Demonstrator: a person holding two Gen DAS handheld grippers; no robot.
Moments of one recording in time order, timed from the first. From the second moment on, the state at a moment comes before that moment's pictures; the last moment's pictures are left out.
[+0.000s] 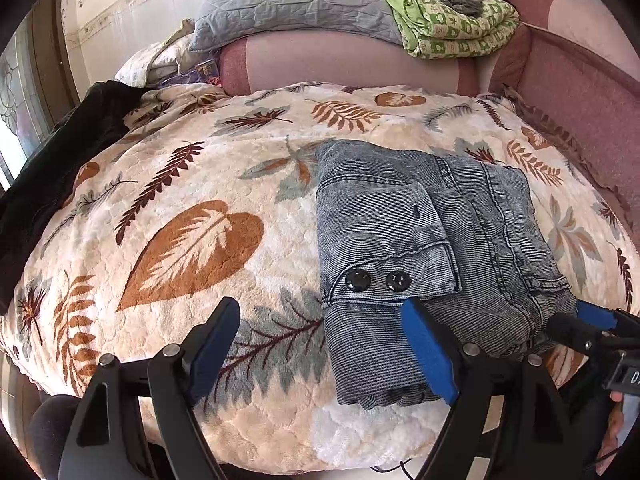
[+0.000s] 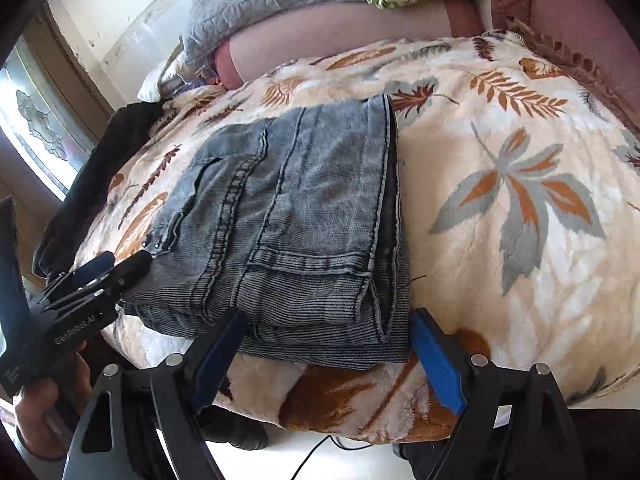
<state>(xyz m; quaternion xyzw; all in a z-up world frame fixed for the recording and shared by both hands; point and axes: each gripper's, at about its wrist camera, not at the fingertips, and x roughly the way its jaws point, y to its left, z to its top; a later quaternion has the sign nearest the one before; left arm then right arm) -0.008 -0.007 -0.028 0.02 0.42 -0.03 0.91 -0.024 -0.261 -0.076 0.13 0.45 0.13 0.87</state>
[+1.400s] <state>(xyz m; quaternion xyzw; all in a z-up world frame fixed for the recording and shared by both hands) 0.125 0.069 0.056 -0.13 0.39 -0.18 0.89 0.150 -0.206 0.037 0.18 0.46 0.25 0.83</state>
